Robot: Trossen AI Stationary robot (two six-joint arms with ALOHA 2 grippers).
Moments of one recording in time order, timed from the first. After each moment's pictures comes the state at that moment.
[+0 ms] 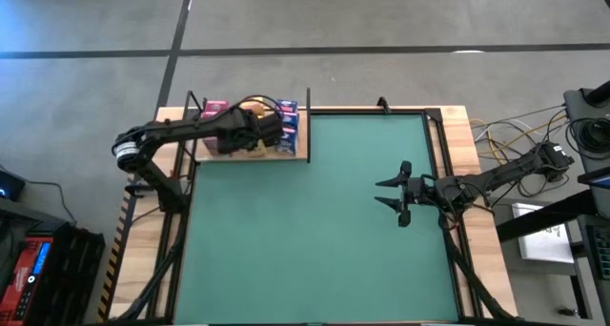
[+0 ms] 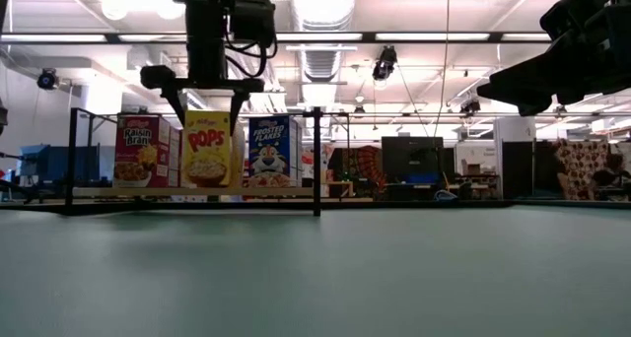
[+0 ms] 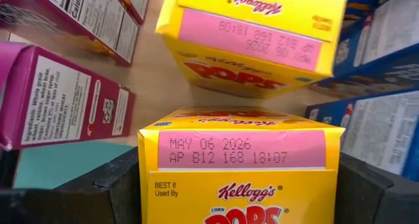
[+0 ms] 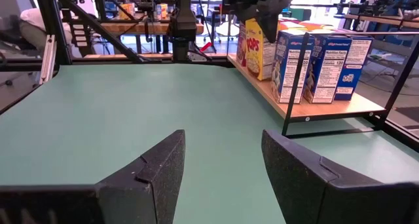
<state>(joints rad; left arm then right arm) 0.35 1.61 1.34 -1.17 -0.42 -1.35 0.28 0.54 0.03 0.42 0.39 0.02</state>
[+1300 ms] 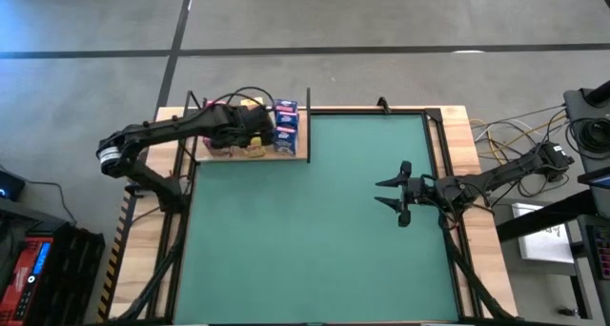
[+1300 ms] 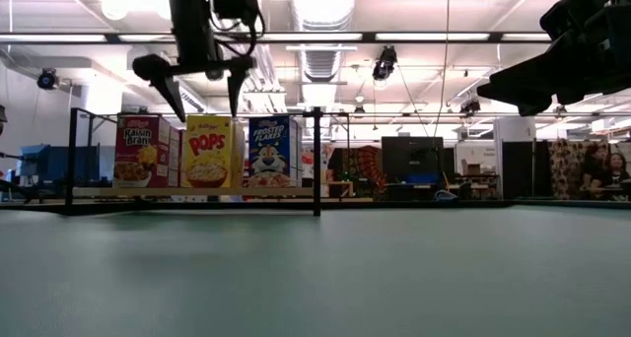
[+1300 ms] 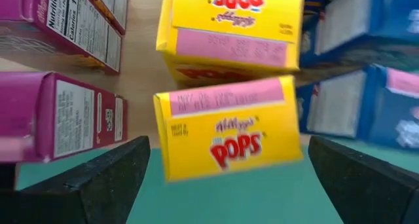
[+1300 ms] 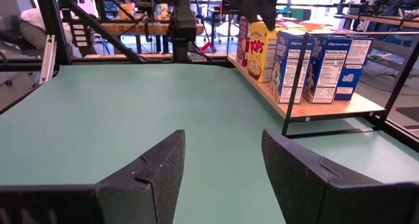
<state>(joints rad) 0.38 1.48 1.30 -1.11 -0.35 -1.19 0.28 0.54 0.03 0.42 0.39 0.02</state>
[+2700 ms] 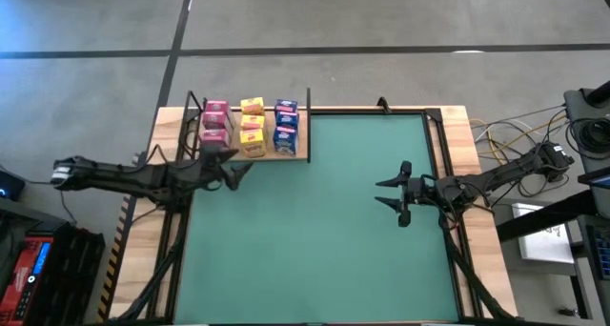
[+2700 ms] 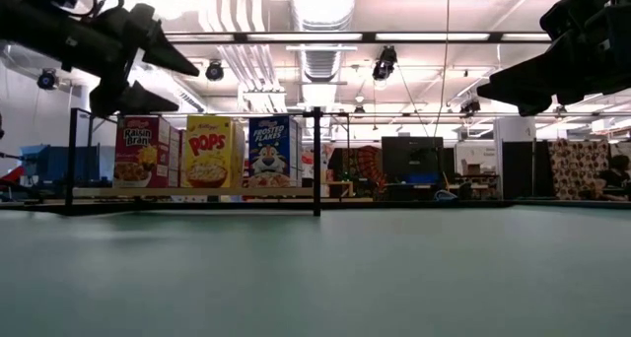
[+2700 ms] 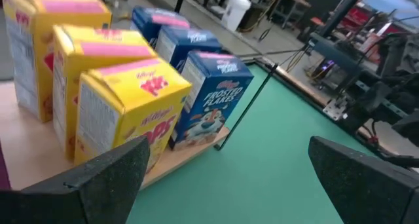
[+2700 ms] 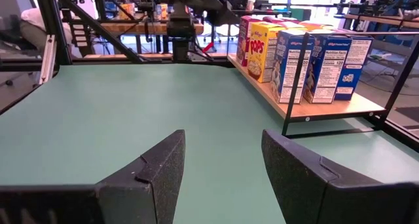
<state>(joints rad) -0.05 0.55 0.31 -0.06 -0.65 -0.64 0.28 0.54 0.03 0.42 0.39 0.02</state>
